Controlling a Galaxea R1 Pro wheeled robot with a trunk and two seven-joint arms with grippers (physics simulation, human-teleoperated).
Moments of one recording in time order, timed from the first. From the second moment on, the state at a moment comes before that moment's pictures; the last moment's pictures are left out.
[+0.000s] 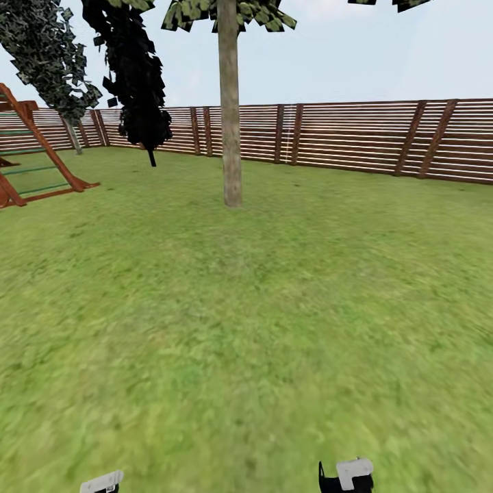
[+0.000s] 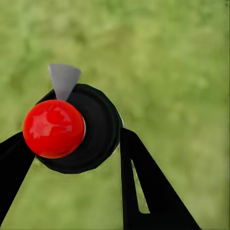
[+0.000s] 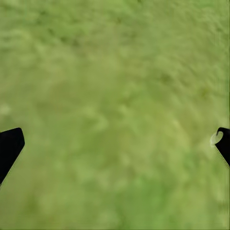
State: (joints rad) left arm -0.35 0.15 0.29 -0.12 0.01 -0.38 -0.05; right arm -0.40 0.03 -0.04 -0.03 0.35 -0.61 -0.36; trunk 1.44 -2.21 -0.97
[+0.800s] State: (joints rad) left arm -0.35 0.15 0.29 -0.12 0.01 -0.38 -0.05; right arm -0.40 0.03 -0.04 -0.03 0.35 -0.61 -0.36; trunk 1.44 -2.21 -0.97
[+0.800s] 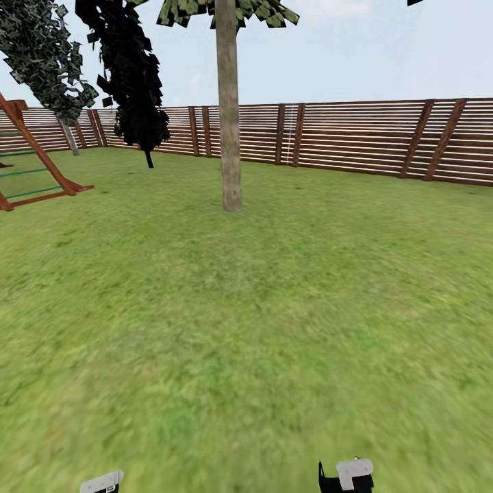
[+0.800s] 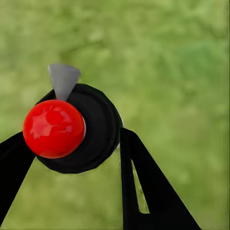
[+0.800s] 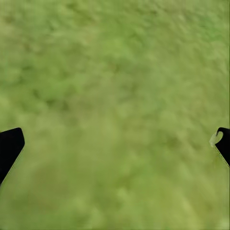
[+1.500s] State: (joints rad) left arm -0.35 0.15 0.29 -0.12 0.01 -0.38 -0.05; right arm -0.40 0.03 -0.04 -0.03 0.35 -0.61 -0.36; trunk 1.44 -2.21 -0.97
